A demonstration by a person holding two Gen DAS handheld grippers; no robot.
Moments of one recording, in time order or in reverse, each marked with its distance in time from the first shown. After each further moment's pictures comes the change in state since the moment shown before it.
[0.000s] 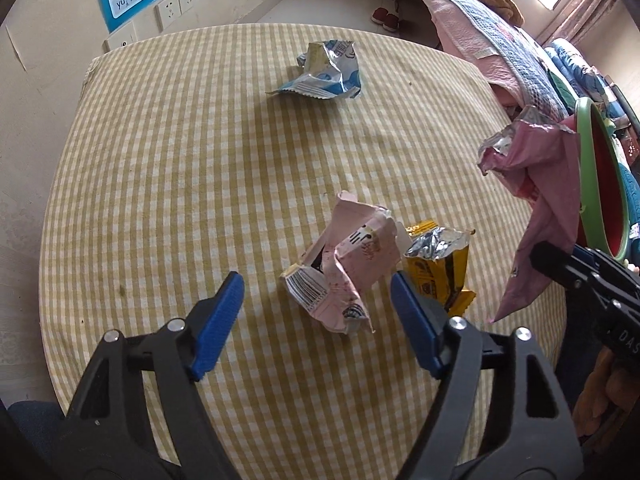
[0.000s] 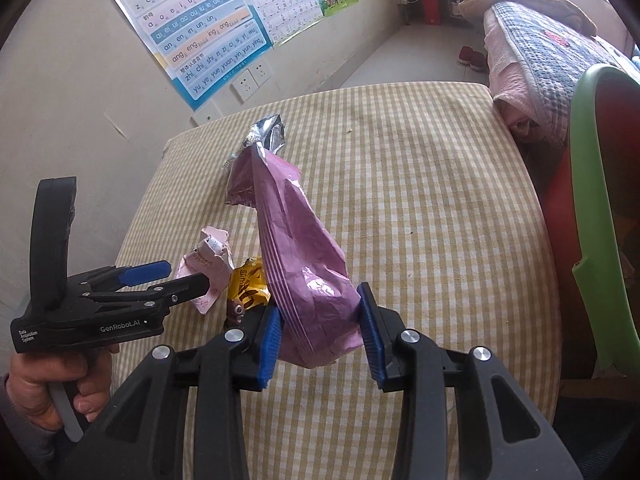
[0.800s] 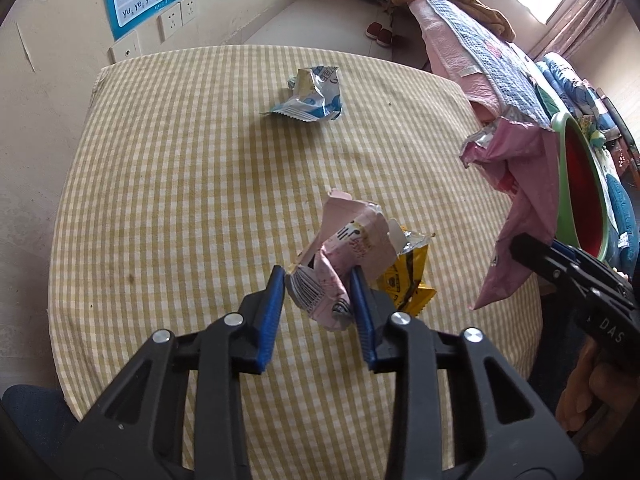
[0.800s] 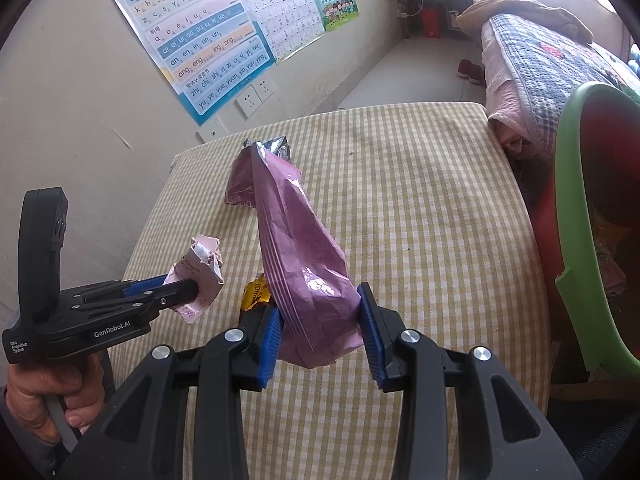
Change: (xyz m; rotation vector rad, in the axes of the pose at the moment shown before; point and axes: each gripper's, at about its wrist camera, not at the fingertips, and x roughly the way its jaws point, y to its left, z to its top) left arm -0.040 -0.003 -0.007 -0.024 -0.058 -0.038; right arm -0.021 0.008 0.003 -0.009 -0.057 0.004
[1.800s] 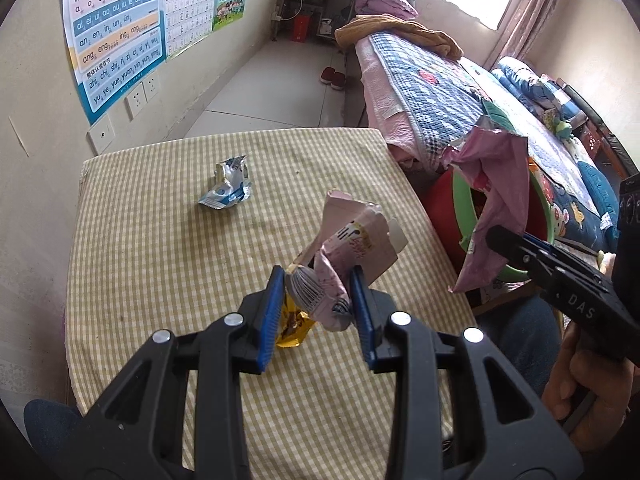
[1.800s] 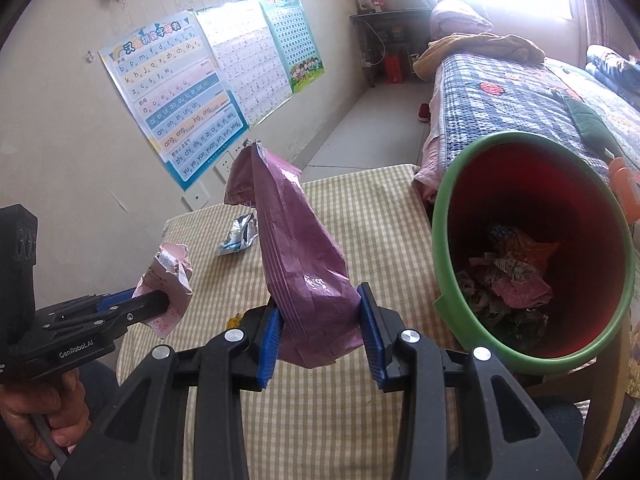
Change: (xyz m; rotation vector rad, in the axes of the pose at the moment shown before) left arm -0.072 -0.096 0.015 0.141 -0.166 -0.045; right arm -0.096 -0.044 0.004 0.081 -0.201 -0.068
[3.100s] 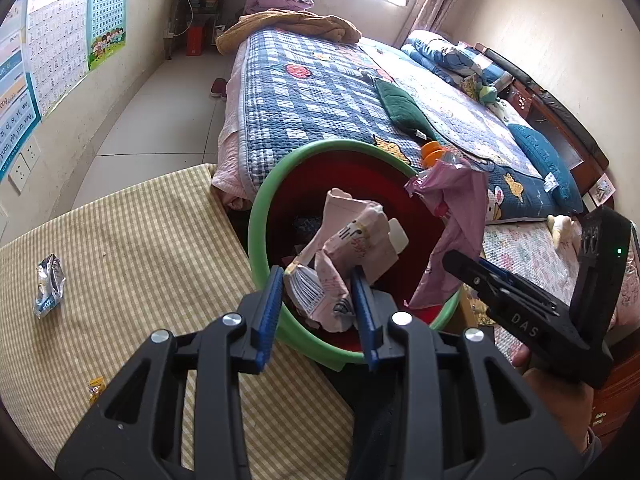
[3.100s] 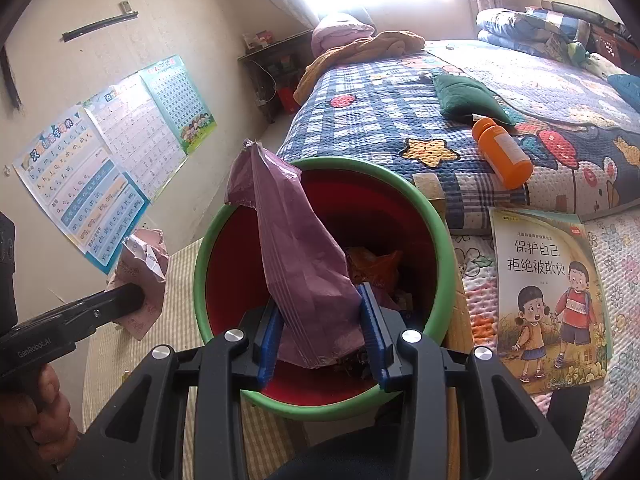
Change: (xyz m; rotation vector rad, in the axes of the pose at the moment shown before) left arm 0.077 -0.187 0.064 0.199 0.008 -0.234; right arm -0.061 -0.189 0.005 0.265 -0.126 -0.196
